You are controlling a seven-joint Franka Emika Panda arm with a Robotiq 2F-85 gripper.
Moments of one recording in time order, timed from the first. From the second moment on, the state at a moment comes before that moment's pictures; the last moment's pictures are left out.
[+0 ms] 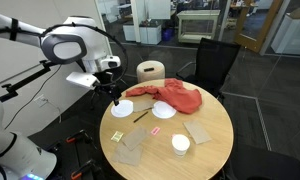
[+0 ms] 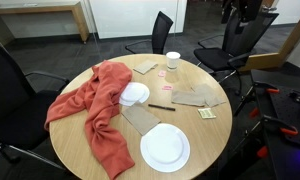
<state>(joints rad) 0.07 -0.39 -0.12 -2.59 -0.18 2.18 -0.42</state>
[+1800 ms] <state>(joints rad) 0.07 0.02 0.06 -2.55 -0.22 2.60 -0.09</state>
